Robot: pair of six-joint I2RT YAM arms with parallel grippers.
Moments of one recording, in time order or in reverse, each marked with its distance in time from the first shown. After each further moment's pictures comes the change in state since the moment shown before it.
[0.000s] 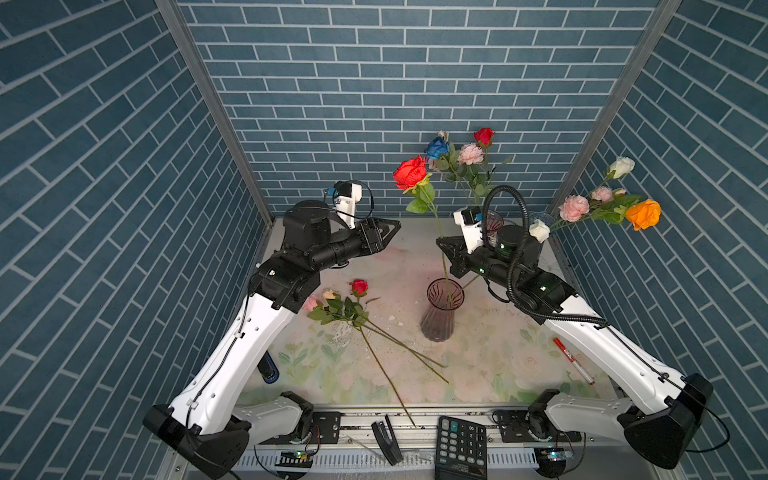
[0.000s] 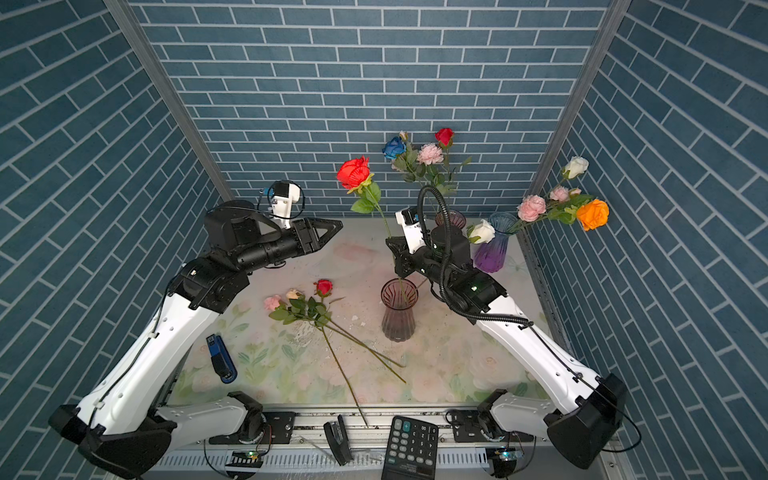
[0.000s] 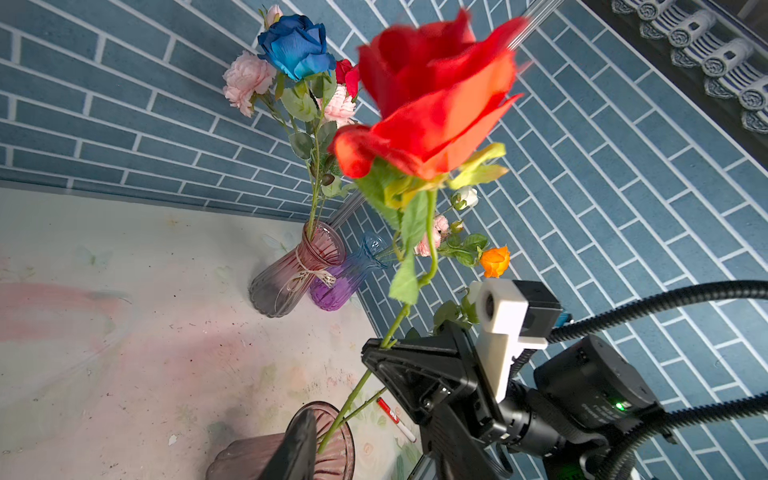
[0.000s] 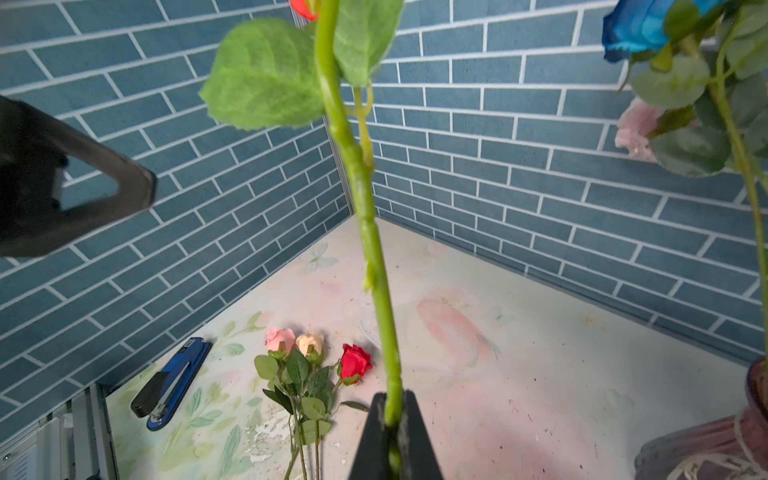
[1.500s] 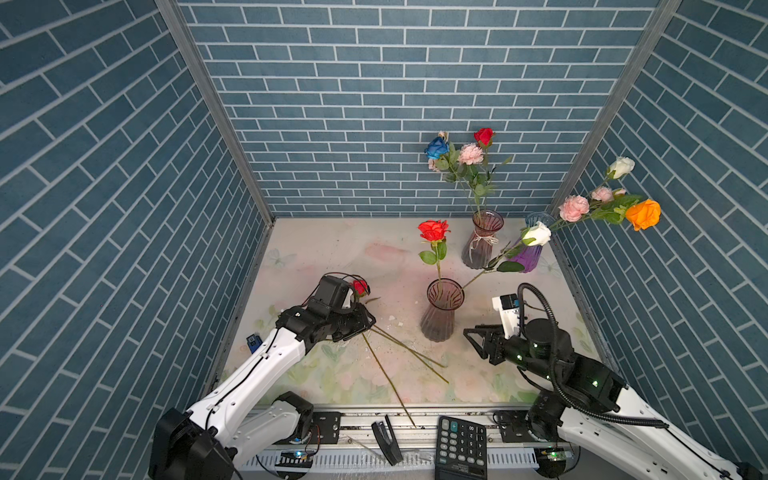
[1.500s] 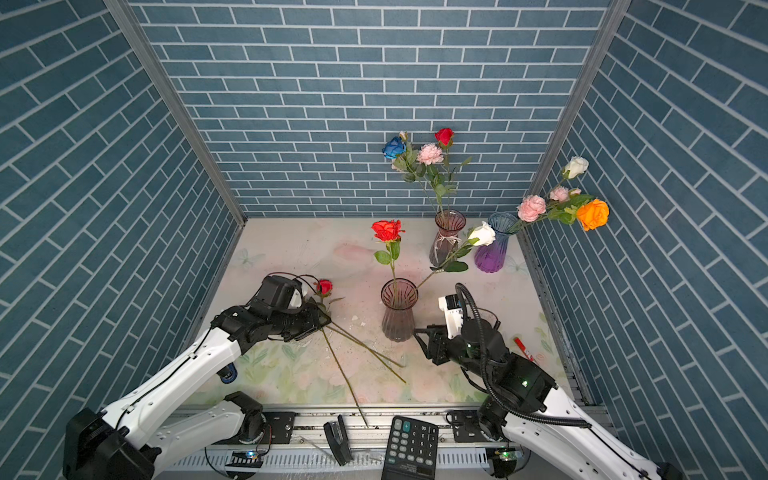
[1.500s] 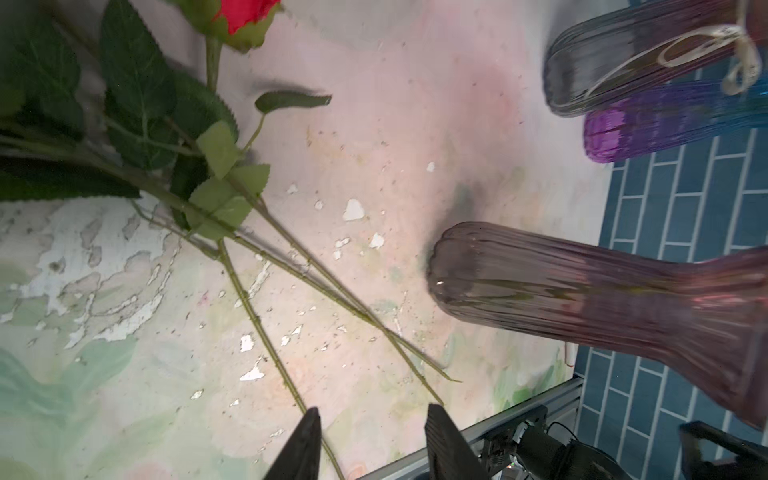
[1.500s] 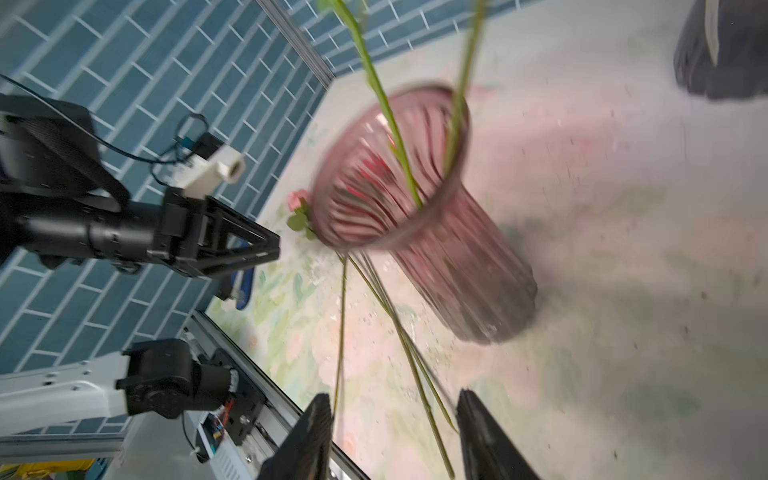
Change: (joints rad) left arm 0.001 -0.159 -0.738 -0.209 -0.134 -0.122; right arm 0.192 -0.737 -0.661 -0.380 0.134 0.552
